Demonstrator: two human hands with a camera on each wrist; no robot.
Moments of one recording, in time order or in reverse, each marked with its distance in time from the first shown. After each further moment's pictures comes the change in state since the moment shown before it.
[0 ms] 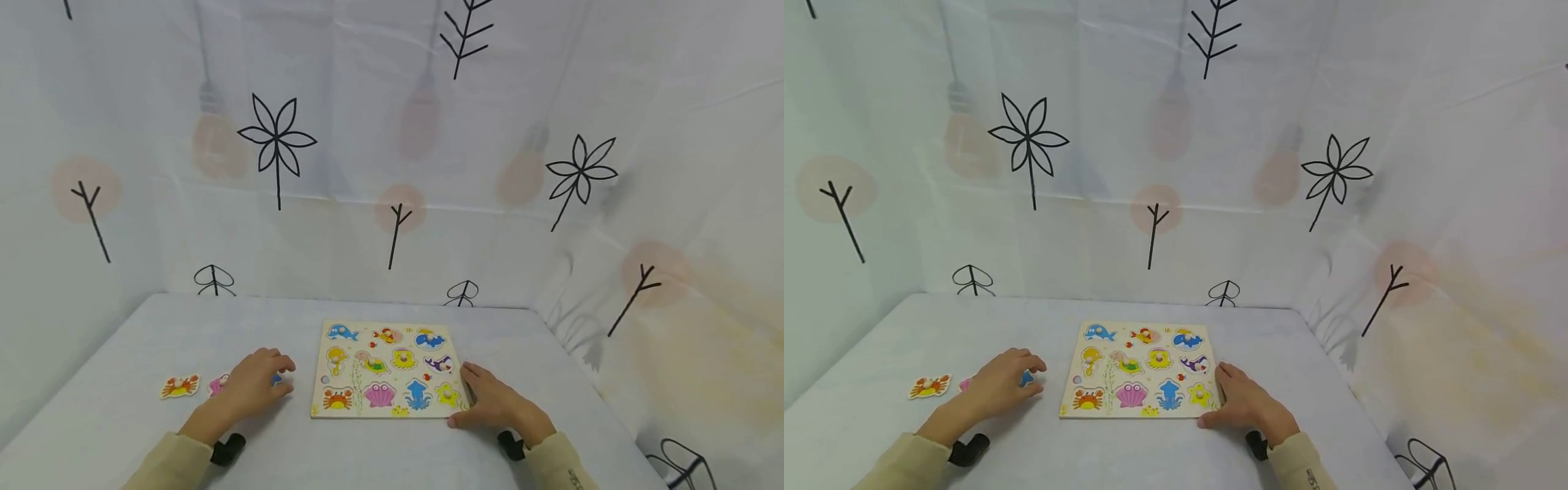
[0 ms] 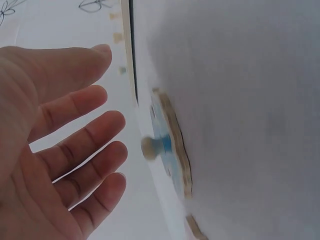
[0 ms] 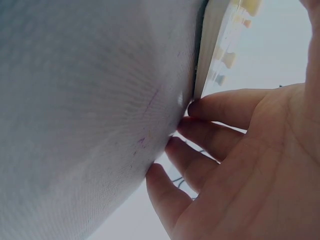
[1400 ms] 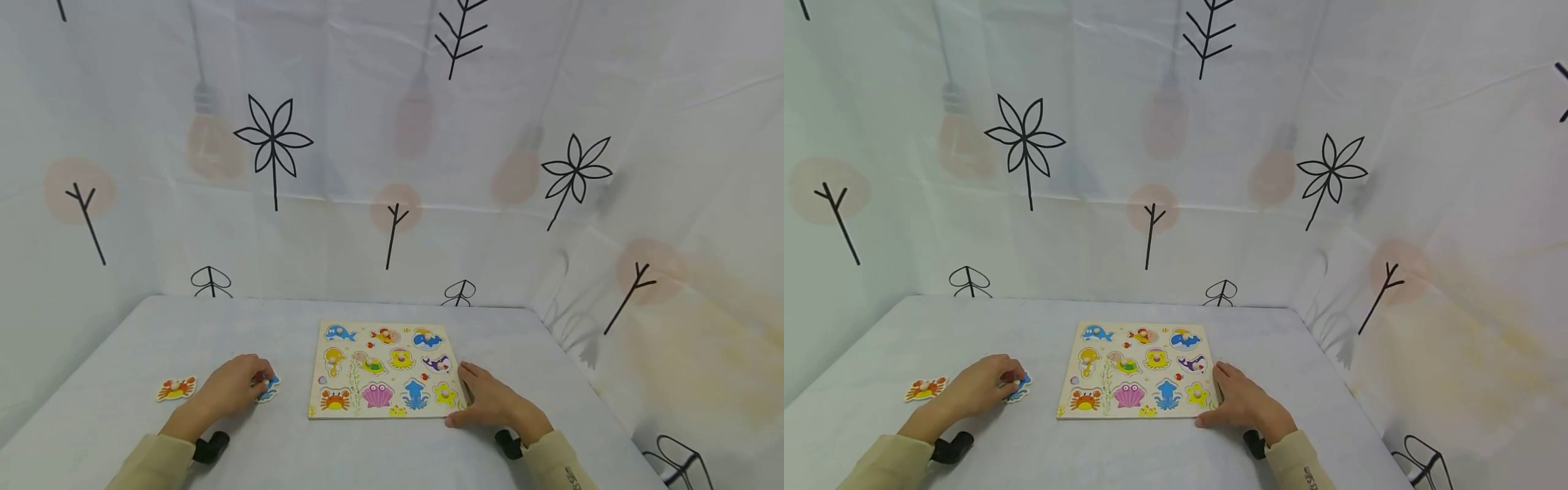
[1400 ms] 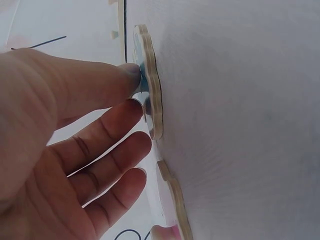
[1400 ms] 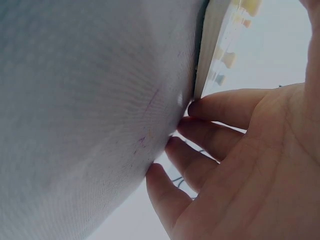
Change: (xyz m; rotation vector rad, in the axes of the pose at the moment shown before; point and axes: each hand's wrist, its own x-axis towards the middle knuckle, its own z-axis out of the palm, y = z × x) left_hand -0.006 -0.027 -0.008 -0.065 -0.145 -0.112; right_hand -0.002 0.000 0.000 0.022 0.009 -0.008
